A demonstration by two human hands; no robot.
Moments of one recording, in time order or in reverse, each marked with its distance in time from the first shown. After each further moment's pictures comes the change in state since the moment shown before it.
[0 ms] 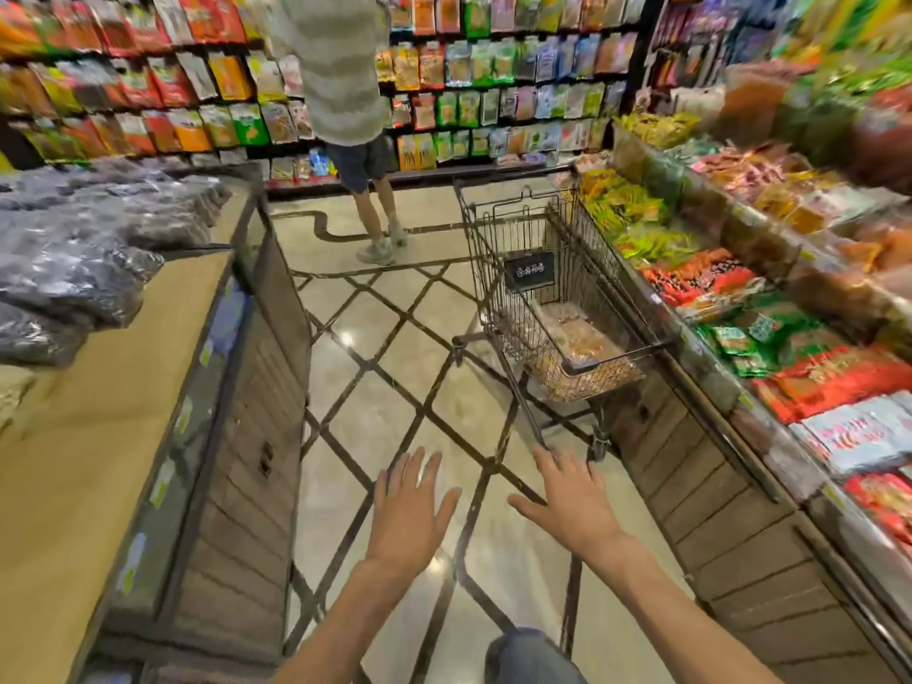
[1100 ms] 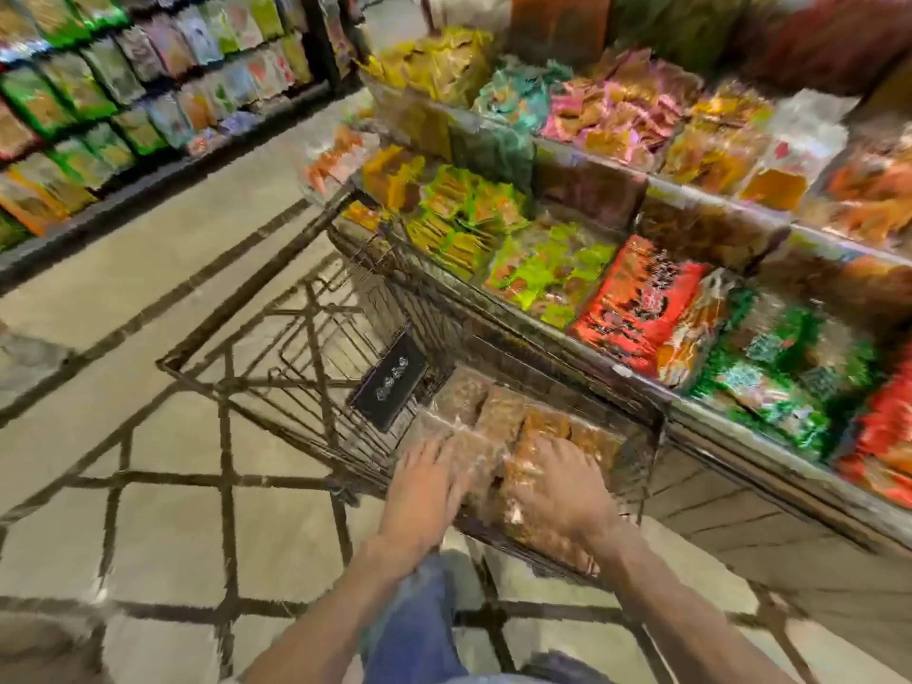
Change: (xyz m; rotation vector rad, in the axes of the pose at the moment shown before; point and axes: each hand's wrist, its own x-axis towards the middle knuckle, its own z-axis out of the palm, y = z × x) left_hand 0.833 0.131 0.055 0.212 -0.409 0.811; right_hand 0.634 0.154 -0.125 0.319 0.052 0.661
